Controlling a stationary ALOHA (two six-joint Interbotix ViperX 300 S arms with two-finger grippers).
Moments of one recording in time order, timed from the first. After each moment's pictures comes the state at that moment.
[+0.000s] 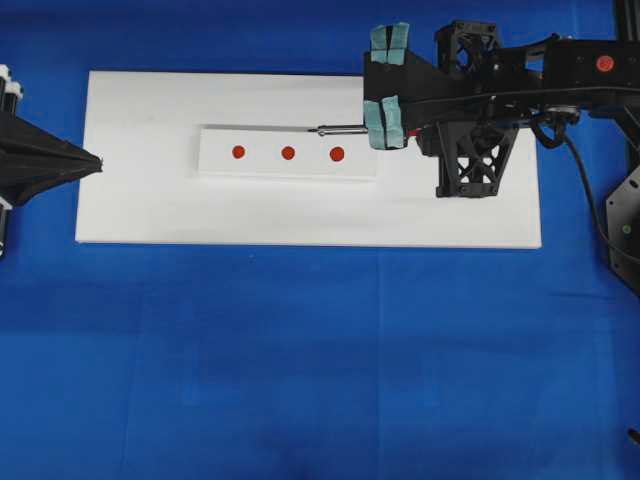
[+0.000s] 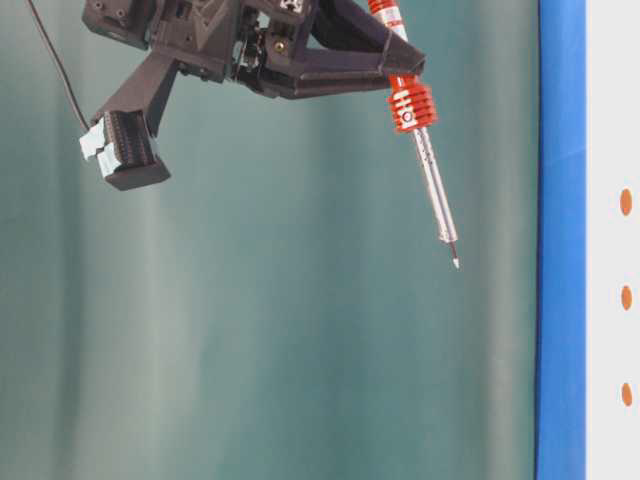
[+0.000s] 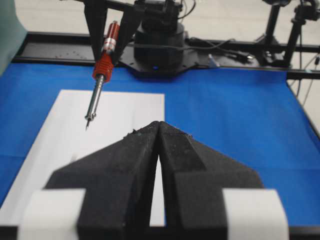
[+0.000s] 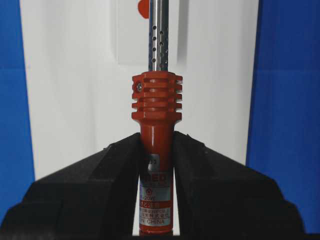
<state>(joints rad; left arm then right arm) -0.01 -1.02 1.21 0.00 -0.26 -0.03 -0.13 -0.19 0.39 -0.17 0.99 0.08</state>
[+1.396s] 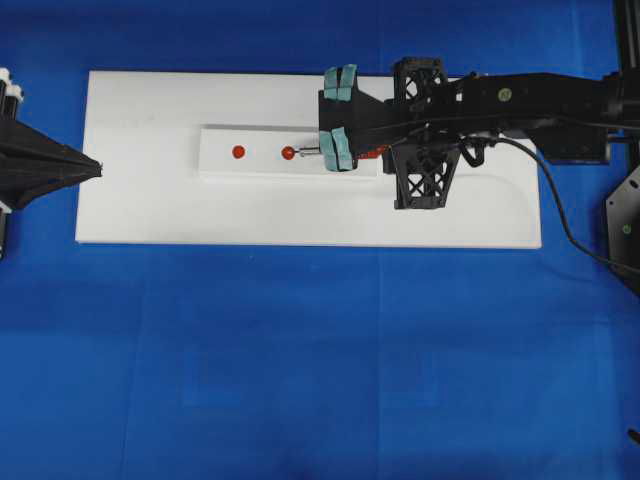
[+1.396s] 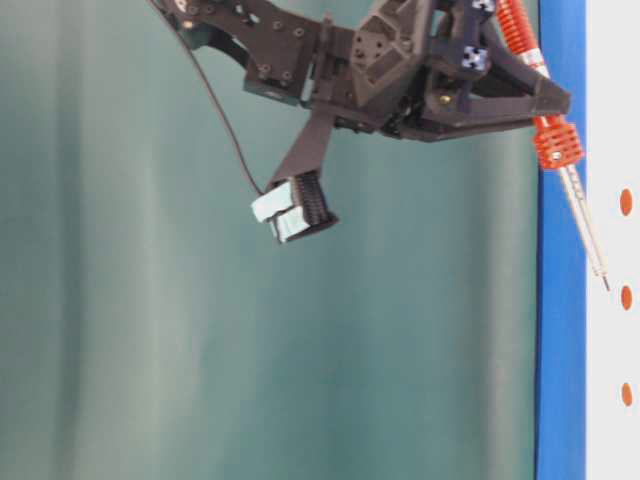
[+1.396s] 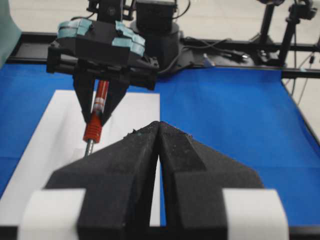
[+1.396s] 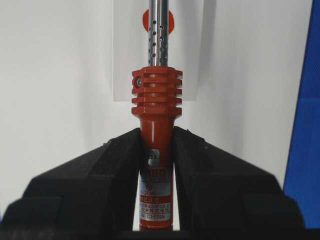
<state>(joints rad) -0.02 -1.02 1.21 0.00 -0.26 -0.03 -0.16 0.02 0.46 -0.17 0.73 0.08</state>
